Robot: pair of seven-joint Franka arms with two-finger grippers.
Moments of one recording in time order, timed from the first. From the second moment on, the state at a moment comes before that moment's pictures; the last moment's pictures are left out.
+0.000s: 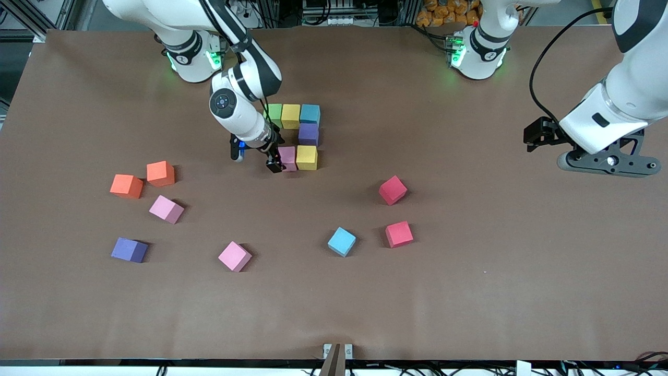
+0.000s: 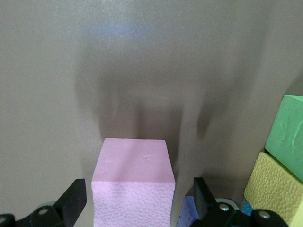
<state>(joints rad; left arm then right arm) -0.17 0.18 -0.06 -1.34 0.08 1.43 -0.04 0.55 0.30 0.14 -2.37 0.45 2.73 1.75</state>
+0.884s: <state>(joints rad) -0.17 0.18 -0.06 -1.34 0.08 1.41 -0.08 0.53 0.27 0.13 -2.31 0.32 2.58 1.75</state>
